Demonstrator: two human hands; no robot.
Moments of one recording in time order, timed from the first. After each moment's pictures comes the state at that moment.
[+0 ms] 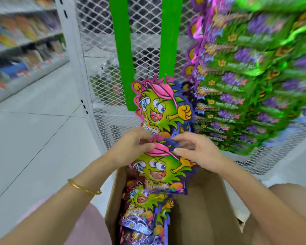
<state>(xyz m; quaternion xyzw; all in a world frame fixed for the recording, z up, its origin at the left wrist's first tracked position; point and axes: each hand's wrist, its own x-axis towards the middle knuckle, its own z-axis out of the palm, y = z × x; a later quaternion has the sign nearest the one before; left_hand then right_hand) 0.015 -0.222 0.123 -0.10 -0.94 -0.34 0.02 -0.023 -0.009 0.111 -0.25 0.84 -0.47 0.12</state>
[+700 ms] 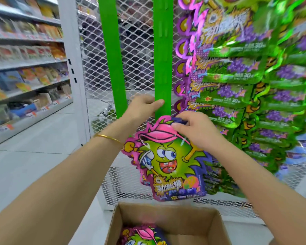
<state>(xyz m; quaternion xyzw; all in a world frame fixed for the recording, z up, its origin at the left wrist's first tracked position) -0.092 -0.192 0.271 -0.02 -0.86 -0.48 0.16 -0.082 -0.021 0.248 -0.27 0.90 -0.33 -0.13</state>
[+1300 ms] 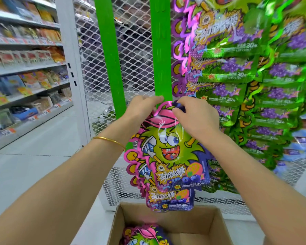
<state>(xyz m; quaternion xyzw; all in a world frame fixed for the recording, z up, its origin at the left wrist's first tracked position) -0.065 -0.169 0.290 0.06 -0.83 -0.54 0.14 -0.079 -0.030 0.270 -0.17 0.92 -0.21 -0.30</state>
